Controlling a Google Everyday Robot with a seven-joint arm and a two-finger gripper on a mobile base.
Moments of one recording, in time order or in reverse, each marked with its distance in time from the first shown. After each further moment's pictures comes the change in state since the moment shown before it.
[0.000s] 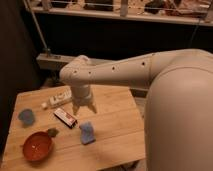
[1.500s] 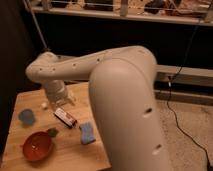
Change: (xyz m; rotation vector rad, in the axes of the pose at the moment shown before) arm -0.048 0.152 0.018 0.080 -0.006 -0.254
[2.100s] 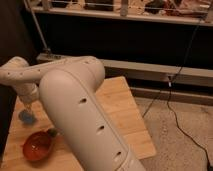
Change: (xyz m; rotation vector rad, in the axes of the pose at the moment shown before) arm -0.053 0.104 0.026 -0.041 0.010 -0.160
